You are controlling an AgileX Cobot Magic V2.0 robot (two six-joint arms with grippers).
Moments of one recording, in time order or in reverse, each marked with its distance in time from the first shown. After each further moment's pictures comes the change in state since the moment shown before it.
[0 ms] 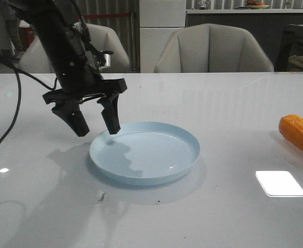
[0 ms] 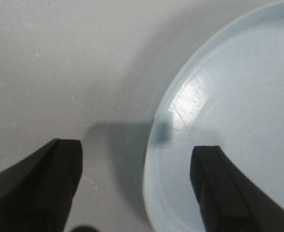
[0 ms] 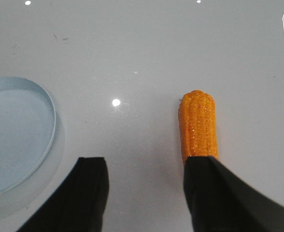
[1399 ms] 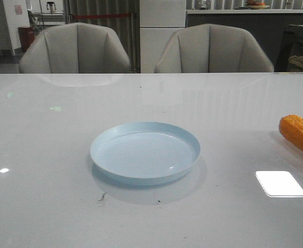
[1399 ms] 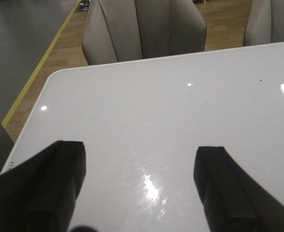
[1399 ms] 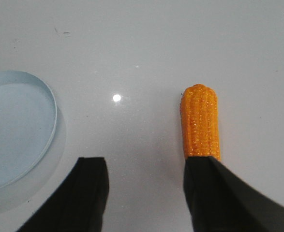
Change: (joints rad) left arm 0.352 -1.240 1.007 0.288 -0.872 0.004; right arm 0.000 0.000 0.000 0.000 0.020 0.000
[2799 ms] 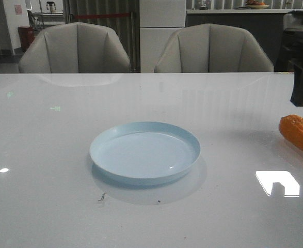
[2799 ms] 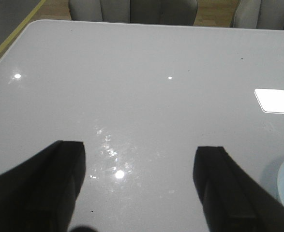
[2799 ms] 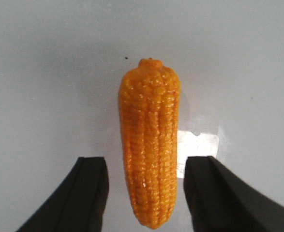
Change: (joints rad) left arm 0.000 -0.144 0.254 -0.165 -0.055 -0.002; right arm -0.141 0.844 -0.820 -0.106 0.676 0.020
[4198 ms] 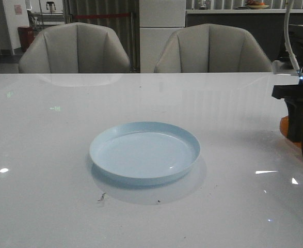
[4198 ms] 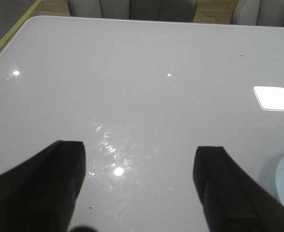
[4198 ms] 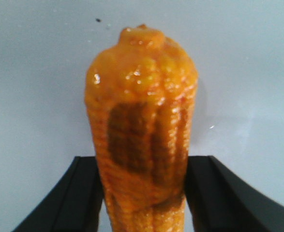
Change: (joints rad) left arm 0.000 0.000 0.000 -0.002 0.012 -0.001; right arm -0.003 0.205 -0.124 0.016 0.134 -0.027
